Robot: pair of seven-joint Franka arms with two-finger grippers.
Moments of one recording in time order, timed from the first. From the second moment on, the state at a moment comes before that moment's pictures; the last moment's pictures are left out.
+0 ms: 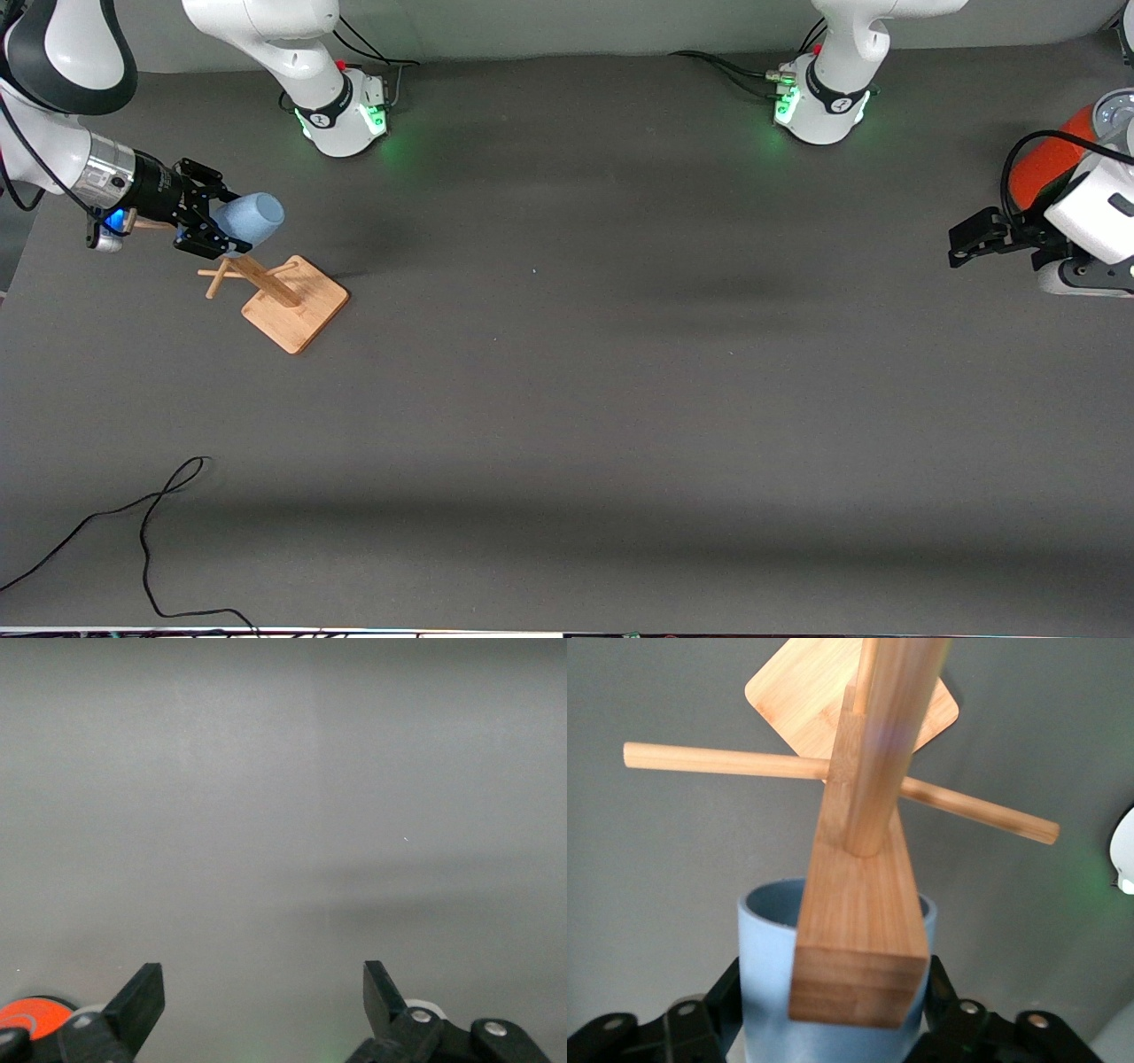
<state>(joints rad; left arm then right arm) -0.08 0.02 0.02 -1.60 0.00 1.58 0.00 -0.05 -0.33 -0.14 -2.40 0.36 1.88 1.02</state>
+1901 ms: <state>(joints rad) -0.08 0.02 0.03 -1.60 0.00 1.58 0.00 -0.01 0.07 0.89 -2.21 0.02 2.45 2.02</state>
